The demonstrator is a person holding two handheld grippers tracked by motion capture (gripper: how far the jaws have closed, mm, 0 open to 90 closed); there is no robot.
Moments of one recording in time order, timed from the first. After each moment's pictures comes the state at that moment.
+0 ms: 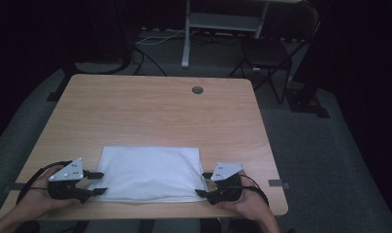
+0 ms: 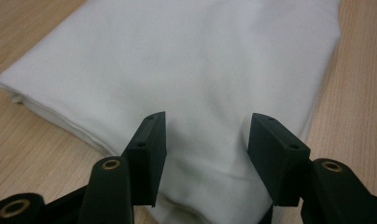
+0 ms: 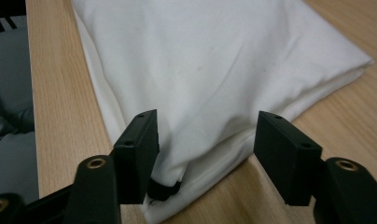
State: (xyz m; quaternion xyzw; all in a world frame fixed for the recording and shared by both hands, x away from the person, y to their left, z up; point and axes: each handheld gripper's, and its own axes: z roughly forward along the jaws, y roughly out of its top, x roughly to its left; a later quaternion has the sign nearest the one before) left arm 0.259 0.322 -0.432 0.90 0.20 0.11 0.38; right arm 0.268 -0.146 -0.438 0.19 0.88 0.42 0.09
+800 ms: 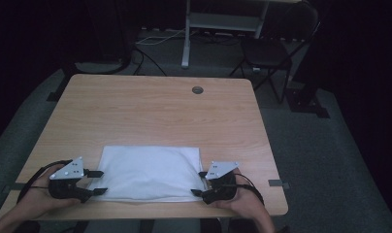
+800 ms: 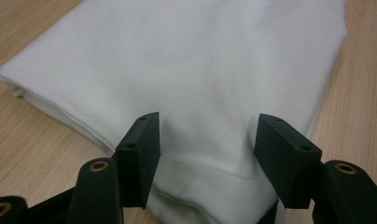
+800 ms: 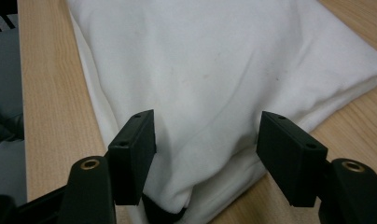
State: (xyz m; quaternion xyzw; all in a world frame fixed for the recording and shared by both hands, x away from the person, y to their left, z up) left arm 0.264 0.322 -0.434 0.89 0.21 0.10 0.38; right arm 0.273 -0.133 -0.442 0.20 0.89 0.41 0.09
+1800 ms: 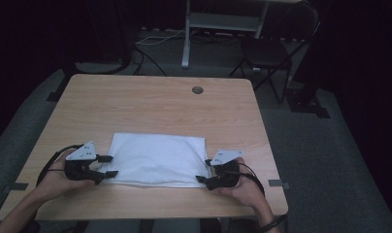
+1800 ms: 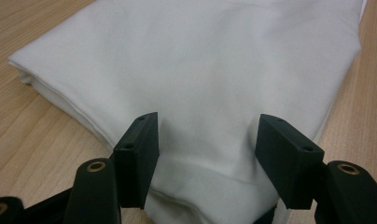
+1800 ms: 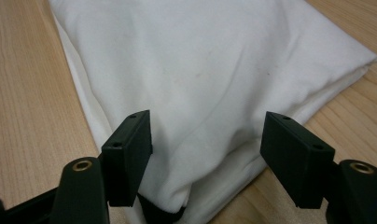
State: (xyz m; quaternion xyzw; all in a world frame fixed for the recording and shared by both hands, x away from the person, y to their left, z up) left arm 0.310 0.307 -0.439 0.88 0.24 0.11 0.40; right arm 0.305 -0.145 -0.444 0.24 0.87 0.41 0.11
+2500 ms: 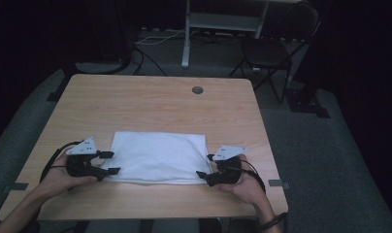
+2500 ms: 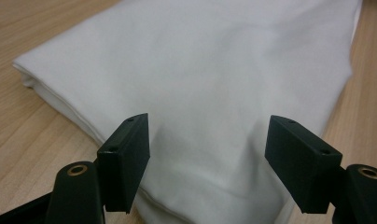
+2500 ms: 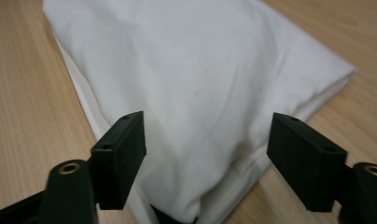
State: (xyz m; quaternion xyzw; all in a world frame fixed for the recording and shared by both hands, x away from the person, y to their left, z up) left arm 0.319 0.306 -0.435 0.85 0.27 0.10 0.44; right arm 0.309 -0.147 -0.432 0.26 0.86 0.43 0.13
